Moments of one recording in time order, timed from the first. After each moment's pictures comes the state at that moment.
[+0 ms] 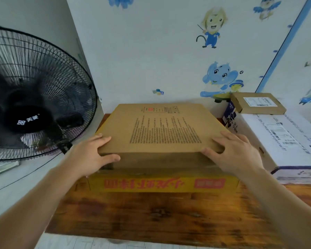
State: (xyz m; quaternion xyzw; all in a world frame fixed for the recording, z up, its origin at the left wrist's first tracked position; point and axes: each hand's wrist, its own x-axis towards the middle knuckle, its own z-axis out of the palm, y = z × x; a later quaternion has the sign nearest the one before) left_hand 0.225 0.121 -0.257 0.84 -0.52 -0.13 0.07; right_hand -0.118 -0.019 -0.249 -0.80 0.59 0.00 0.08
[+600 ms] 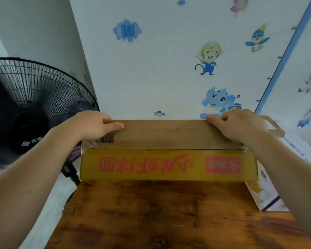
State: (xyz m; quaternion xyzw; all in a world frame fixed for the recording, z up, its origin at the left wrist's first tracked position) left_hand 0.253 0.043 -0.146 0.82 -0.57 -0.07 0.02; right_hand -0.093 -0.111 -0.160 -0.81 0.58 -0.07 -0.04
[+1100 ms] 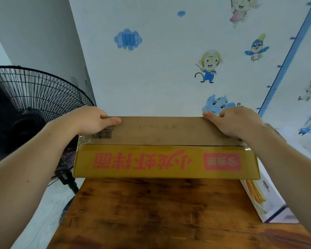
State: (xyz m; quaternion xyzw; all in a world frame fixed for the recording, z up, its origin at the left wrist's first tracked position) left_hand 0.269 0.025 -0.121 0.81 -0.58 -0.07 0.02; right_hand -0.077 -0.134 -0.138 -0.82 0.56 -0.07 -0.04
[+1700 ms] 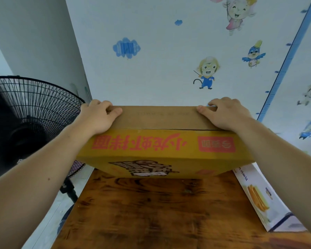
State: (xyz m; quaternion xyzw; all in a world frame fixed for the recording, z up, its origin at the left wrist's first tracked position) left_hand 0.282 -0.018 -0.132 0.85 -0.51 0.03 0.12; right_hand -0.055 -0.163 -0.120 -0.81 0.57 -0.13 0.02
